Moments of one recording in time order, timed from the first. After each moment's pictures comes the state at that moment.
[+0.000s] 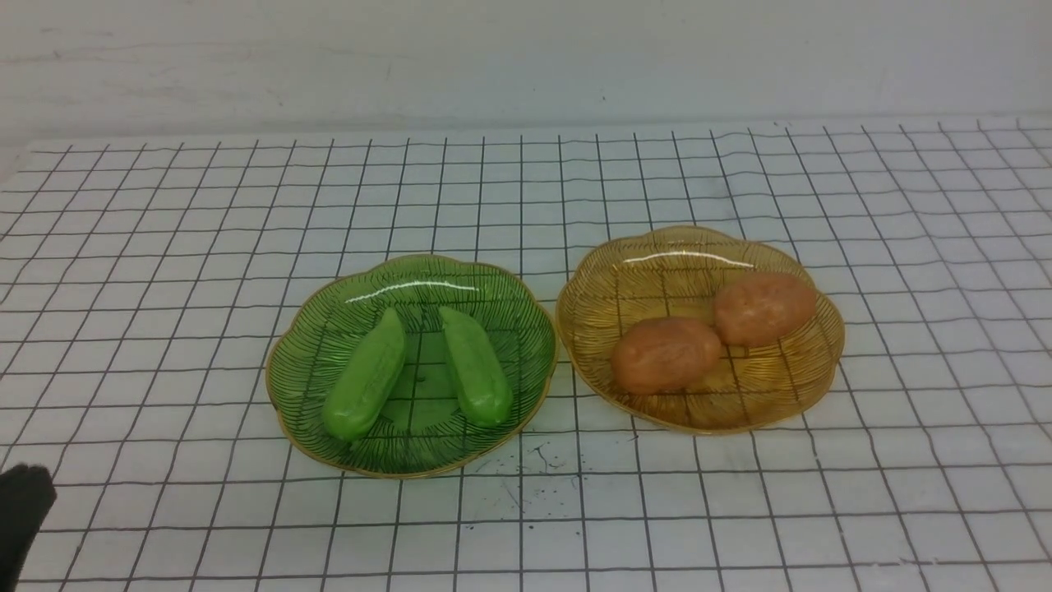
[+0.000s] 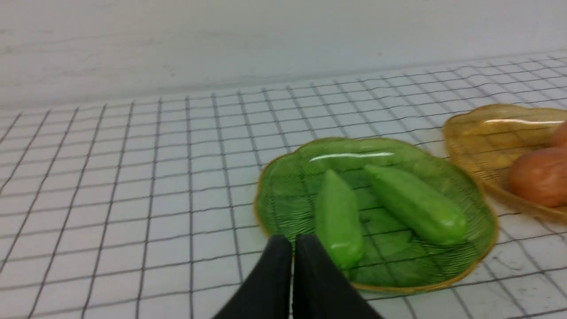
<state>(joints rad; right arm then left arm) 0.14 -0.02 -0.60 0.05 0.24 0.04 -0.09 0.17 -0.20 -0.06 0.32 0.06</state>
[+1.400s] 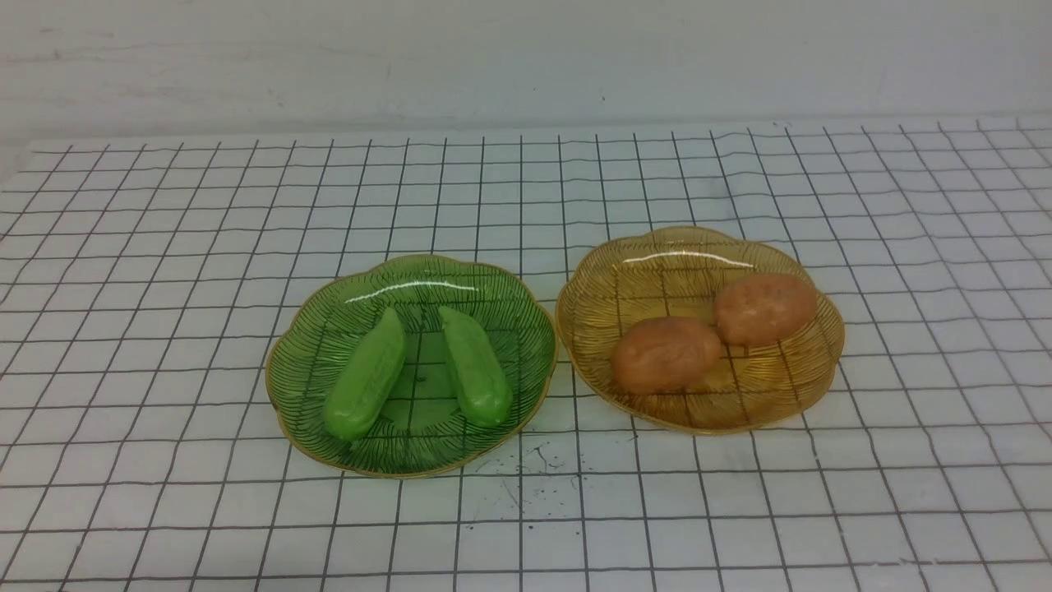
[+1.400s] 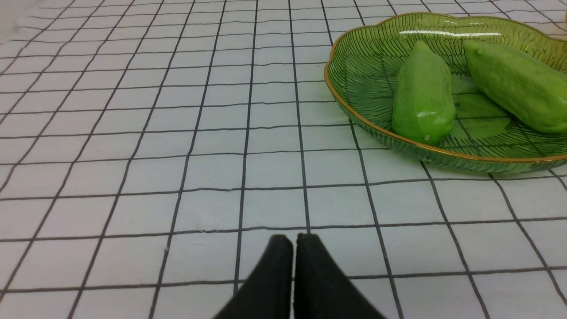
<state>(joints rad) 0.14 -0.02 -0.60 0.05 0.24 0.04 0.01 -0.01 0.03 -0.07 0.38 0.08</state>
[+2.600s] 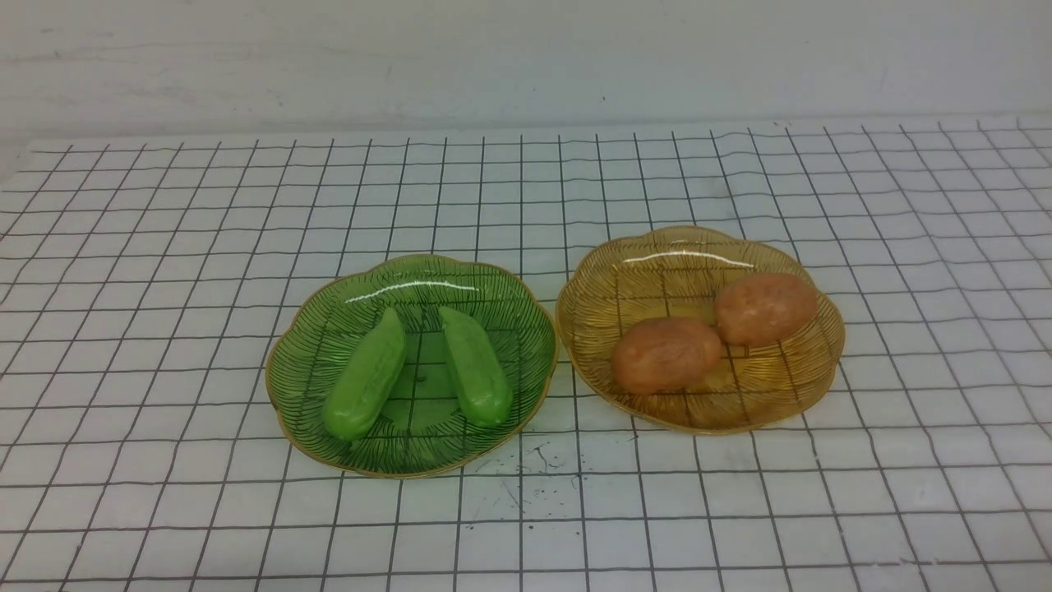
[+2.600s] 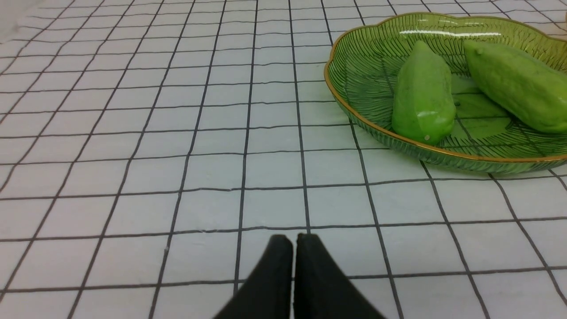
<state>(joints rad) -0.01 -0.02 0.02 -0.08 0.37 0.02 0.01 -0.01 0.03 -0.07 0.38 0.08</state>
